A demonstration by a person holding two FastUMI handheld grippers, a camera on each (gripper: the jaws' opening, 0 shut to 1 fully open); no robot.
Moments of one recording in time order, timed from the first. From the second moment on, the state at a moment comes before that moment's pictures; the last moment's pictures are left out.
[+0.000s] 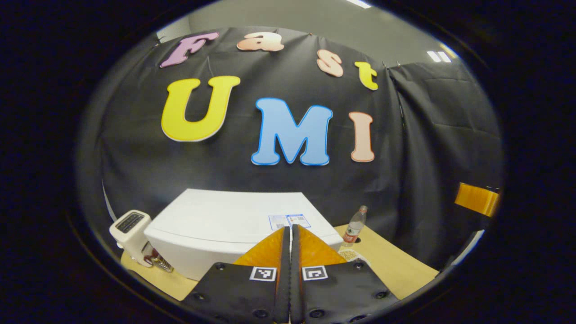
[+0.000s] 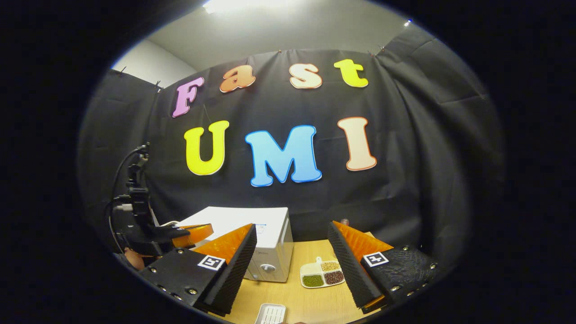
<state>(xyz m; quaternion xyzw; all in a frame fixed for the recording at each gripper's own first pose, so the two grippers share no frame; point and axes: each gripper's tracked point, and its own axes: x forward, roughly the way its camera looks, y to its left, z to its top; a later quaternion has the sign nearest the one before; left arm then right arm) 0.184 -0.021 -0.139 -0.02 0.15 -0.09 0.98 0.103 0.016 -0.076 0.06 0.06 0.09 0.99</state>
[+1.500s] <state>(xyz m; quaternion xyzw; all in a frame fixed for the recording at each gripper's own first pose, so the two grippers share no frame) 0.017 0.060 0.051 -0.01 0.02 -0.04 1.00 0.032 0.043 0.026 0.04 0.02 0.06 1.00</state>
